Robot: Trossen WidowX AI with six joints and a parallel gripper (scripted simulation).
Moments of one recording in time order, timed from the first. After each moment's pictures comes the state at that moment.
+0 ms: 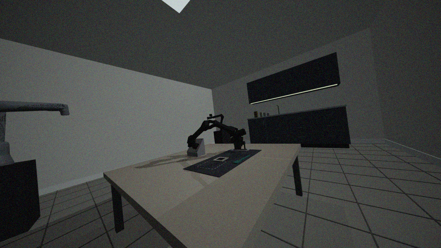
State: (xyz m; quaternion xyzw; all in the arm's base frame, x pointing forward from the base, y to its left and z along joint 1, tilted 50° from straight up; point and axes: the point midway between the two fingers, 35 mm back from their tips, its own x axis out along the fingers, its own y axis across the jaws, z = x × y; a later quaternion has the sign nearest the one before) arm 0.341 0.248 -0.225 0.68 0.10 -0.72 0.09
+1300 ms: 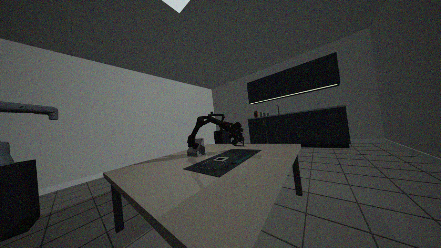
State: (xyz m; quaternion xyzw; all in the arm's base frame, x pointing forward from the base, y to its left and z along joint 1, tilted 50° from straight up) arm 0.352 0.265 -0.170 0.78 0.00 -0.63 0.03
